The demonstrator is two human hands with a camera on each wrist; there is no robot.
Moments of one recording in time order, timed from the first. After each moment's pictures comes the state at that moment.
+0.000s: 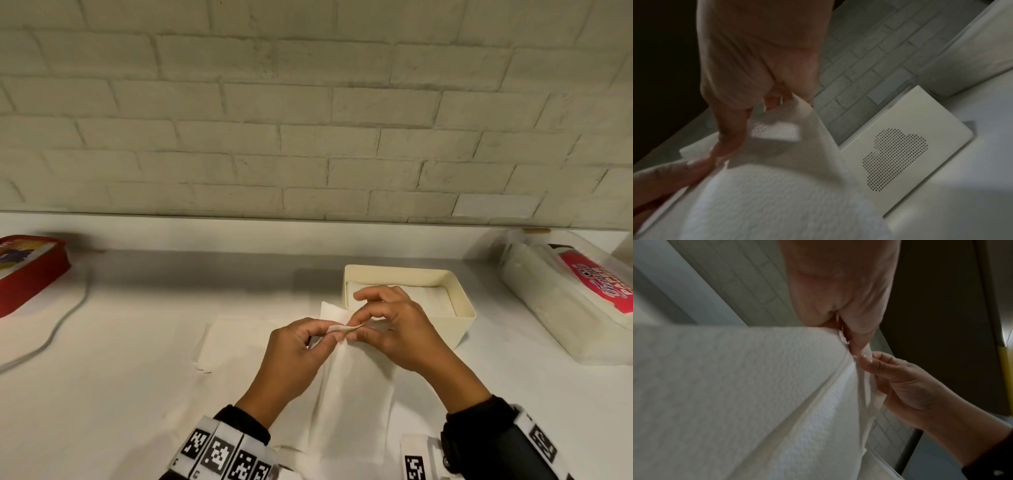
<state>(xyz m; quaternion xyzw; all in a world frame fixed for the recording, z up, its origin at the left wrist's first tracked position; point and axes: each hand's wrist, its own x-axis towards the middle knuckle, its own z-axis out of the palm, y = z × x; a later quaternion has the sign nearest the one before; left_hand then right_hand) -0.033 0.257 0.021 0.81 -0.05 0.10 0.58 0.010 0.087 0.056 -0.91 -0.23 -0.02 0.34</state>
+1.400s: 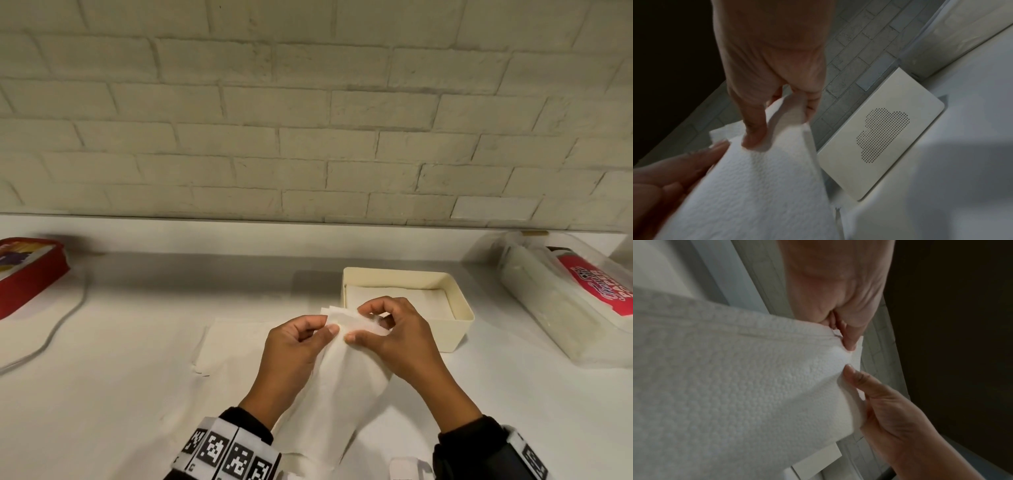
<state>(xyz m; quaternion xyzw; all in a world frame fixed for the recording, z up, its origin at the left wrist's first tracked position) -0.030 0.249 0.025 0.66 0.07 0.06 0.74 -0.001 0.093 0.048 -0.88 -0.05 -0.02 0.47</state>
